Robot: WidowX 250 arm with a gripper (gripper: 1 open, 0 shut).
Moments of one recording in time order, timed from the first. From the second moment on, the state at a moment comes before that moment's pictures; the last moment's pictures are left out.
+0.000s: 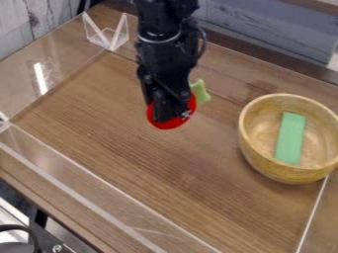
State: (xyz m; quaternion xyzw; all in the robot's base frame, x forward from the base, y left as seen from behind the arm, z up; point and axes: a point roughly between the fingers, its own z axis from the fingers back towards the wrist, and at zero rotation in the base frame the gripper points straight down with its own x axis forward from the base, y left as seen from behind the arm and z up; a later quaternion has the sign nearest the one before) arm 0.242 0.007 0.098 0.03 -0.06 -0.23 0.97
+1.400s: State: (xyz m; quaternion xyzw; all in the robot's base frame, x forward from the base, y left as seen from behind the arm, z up) arm 0.235 -0.010 0.092 0.03 -0.04 -0.27 0.96
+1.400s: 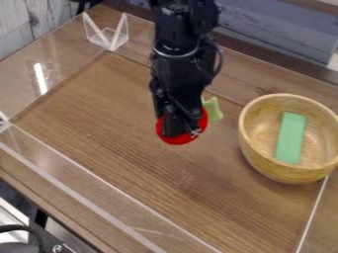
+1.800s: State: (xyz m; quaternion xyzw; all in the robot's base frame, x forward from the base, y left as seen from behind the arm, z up) arm 0.236 -0.010 0.092 0.03 -0.04 -0.27 0.96
